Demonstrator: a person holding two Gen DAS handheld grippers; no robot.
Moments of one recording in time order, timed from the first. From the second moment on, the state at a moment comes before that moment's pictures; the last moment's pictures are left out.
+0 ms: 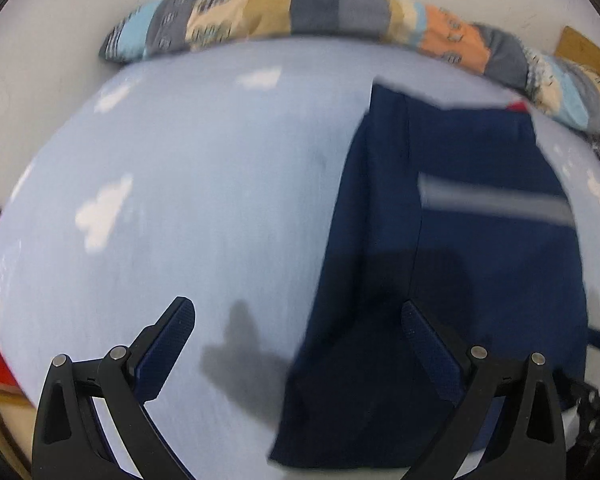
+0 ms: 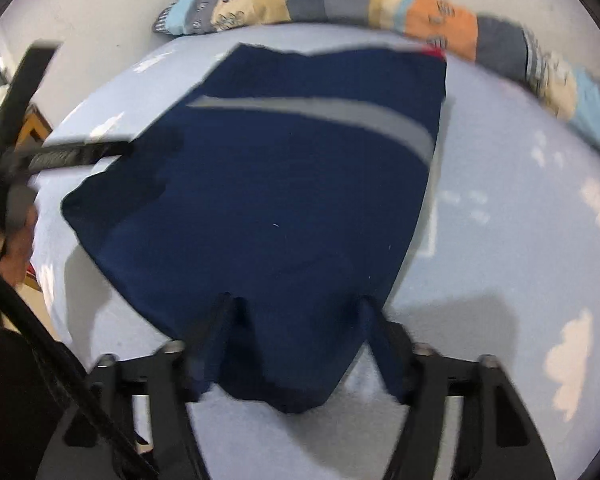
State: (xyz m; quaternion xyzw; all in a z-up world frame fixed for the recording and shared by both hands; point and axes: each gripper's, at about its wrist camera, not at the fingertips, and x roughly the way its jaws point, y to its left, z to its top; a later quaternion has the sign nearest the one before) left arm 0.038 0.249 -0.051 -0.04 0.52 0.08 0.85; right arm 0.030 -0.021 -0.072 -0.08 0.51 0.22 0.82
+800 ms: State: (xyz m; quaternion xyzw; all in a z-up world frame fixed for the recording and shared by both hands) left arm -0.039 0.201 -0.043 -0.11 0.45 0.13 0.88; right arm 0.006 -0.012 -0.044 -0.09 0.47 0.26 0.84
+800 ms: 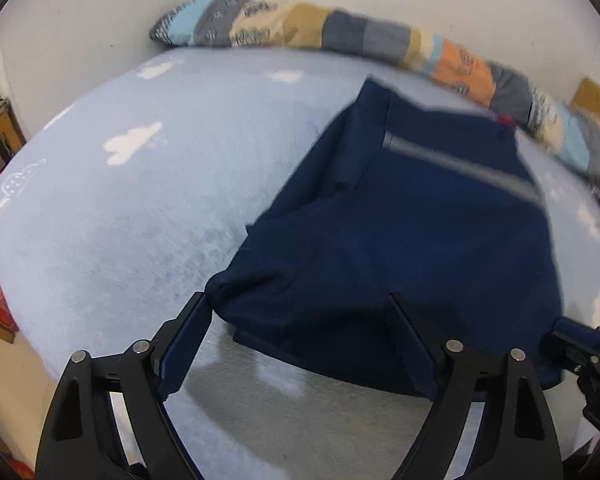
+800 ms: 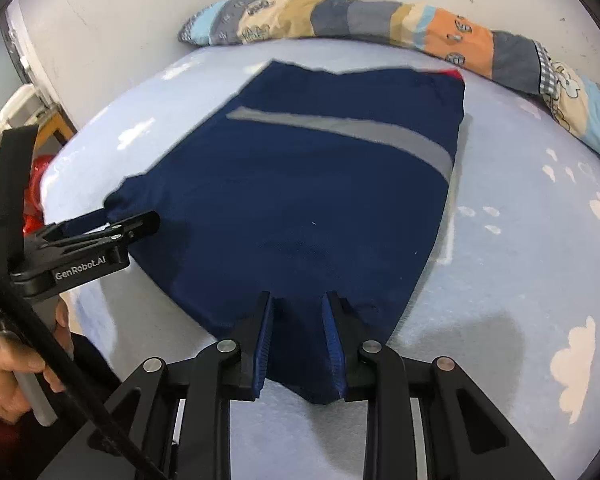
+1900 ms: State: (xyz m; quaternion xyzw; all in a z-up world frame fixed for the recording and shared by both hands) left arm -0.023 0.138 -0.033 0.00 0.42 0.09 0.90; right arm 0.003 -0.025 -0.034 -0.05 0.46 0.26 0.84
